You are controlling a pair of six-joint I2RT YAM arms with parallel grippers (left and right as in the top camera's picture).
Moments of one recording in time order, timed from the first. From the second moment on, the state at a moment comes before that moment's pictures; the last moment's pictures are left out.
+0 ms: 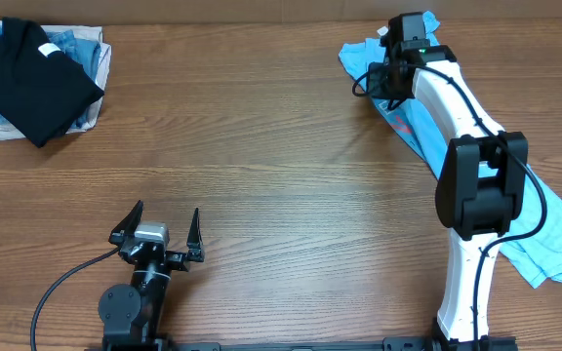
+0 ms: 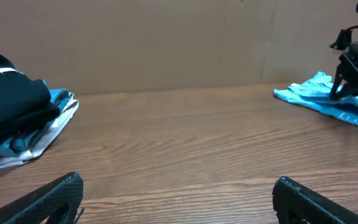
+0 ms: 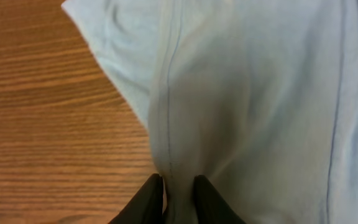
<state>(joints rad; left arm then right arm) 0.01 0.01 0.01 -0.06 0.15 0.00 0.11 2.33 1.94 -0.75 -0.04 0.19</state>
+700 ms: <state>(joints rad) 0.01 0.01 0.01 -0.06 0.15 0.00 0.12 2.24 1.94 -0.79 -0.44 0.24</state>
